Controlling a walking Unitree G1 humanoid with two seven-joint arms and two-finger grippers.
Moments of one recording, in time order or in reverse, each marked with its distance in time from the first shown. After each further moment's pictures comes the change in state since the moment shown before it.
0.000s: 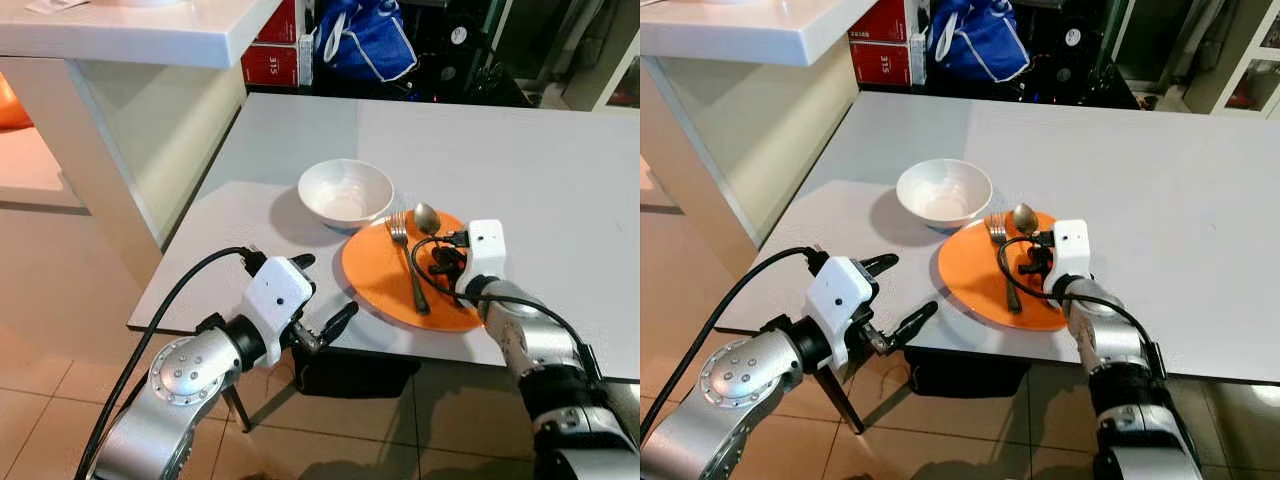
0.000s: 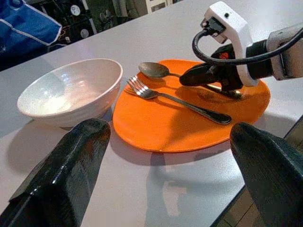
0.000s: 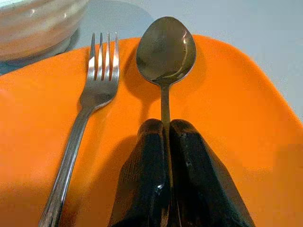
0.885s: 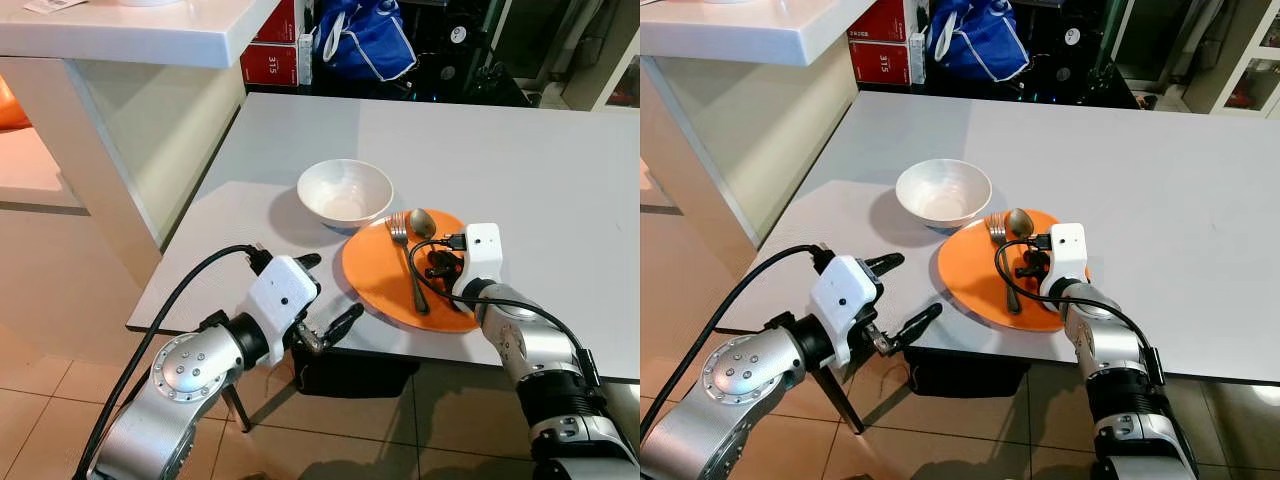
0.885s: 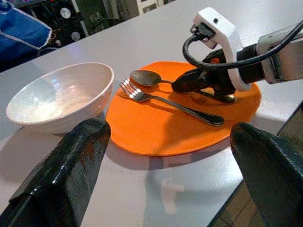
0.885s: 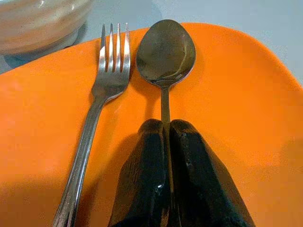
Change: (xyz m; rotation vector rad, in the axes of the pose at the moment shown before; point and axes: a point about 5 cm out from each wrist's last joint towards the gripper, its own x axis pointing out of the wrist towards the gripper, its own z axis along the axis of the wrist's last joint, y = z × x) left arm 0.002 -0.002 0.002 0.011 -0.001 -0.047; right arm -0.002 0.007 -0.002 0.021 0.016 0.017
